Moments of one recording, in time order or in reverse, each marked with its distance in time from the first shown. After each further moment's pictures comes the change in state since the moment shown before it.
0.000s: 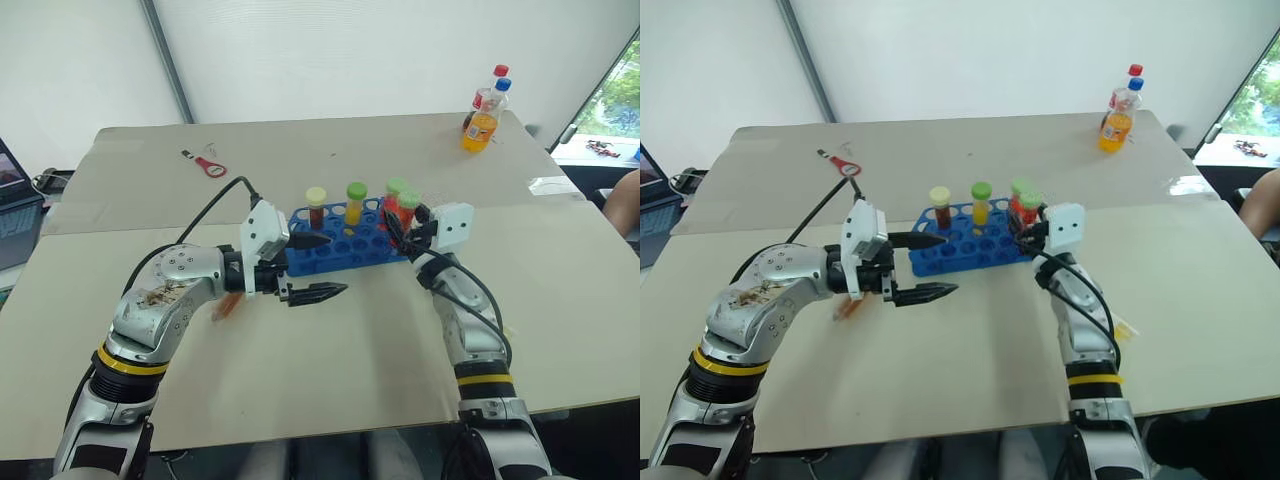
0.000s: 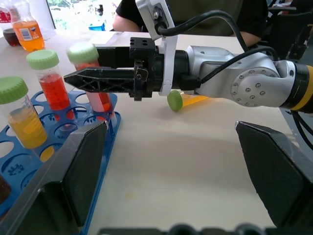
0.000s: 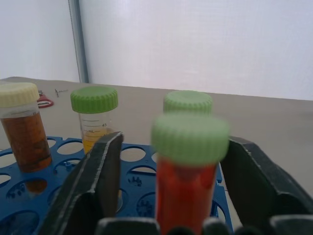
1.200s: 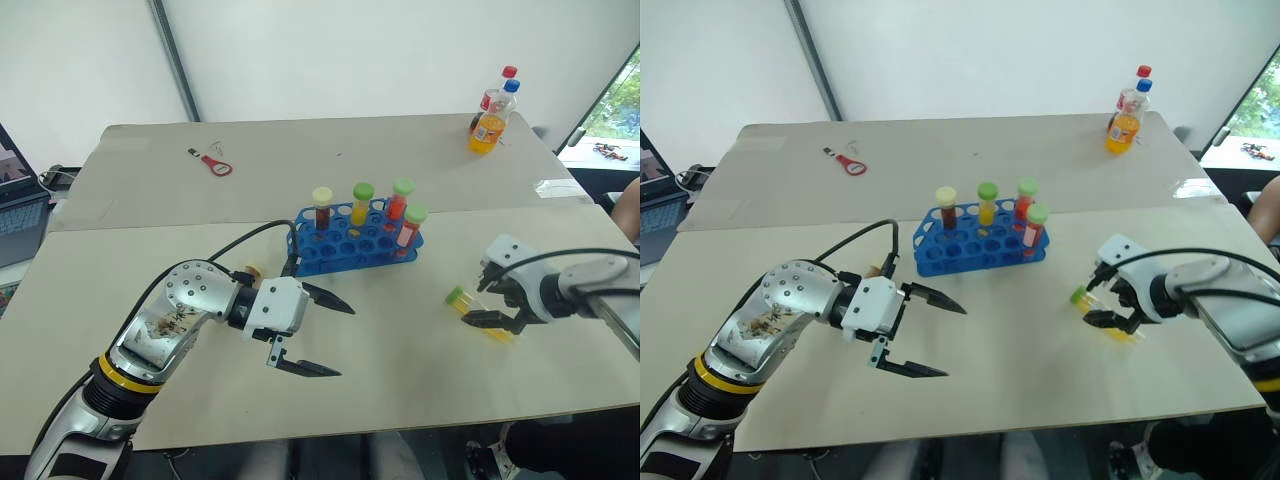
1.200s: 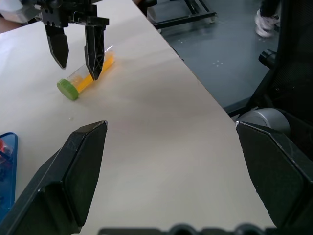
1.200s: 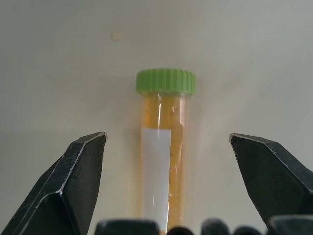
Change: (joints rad) left arm 0.070 0.112 -0.188 -0.056 0.152 -0.327 -0.339; right arm -0.096 -0.988 0.430 -0.327 0.210 1.054 0.642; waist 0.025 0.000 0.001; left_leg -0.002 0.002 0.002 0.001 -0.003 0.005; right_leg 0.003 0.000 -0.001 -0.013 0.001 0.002
